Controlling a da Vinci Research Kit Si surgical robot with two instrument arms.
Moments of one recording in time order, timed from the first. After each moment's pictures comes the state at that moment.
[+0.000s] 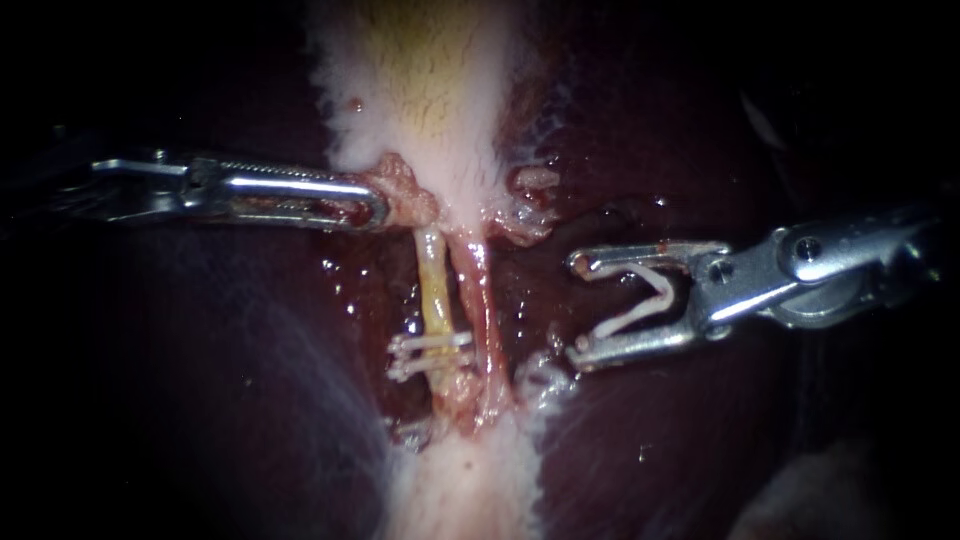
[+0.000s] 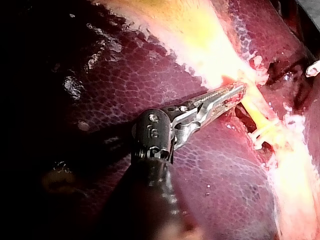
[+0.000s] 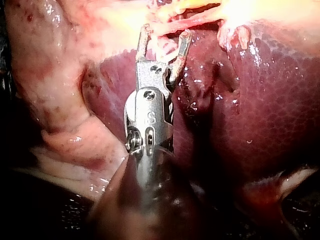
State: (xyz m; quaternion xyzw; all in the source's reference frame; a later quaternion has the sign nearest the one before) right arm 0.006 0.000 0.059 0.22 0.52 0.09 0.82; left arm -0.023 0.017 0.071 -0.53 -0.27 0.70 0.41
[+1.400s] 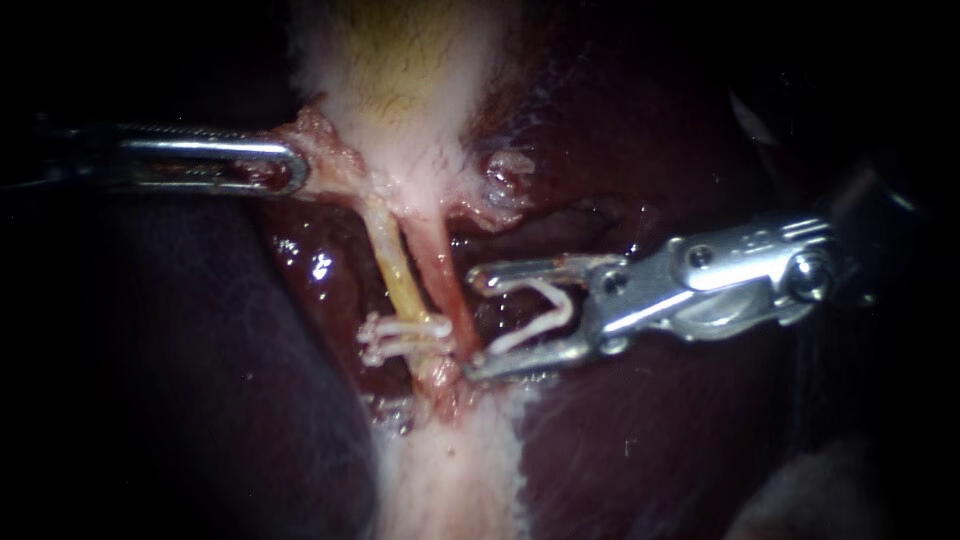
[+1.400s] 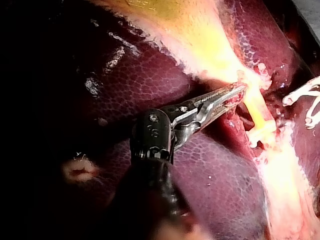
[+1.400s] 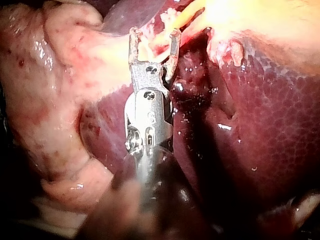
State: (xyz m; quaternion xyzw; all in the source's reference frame) right arm 0.016 -0.001 0.060 0.27 0.52 0.09 0.80; left arm -0.018 0.018 0.062 -0.54 -0.27 0.68 0.42
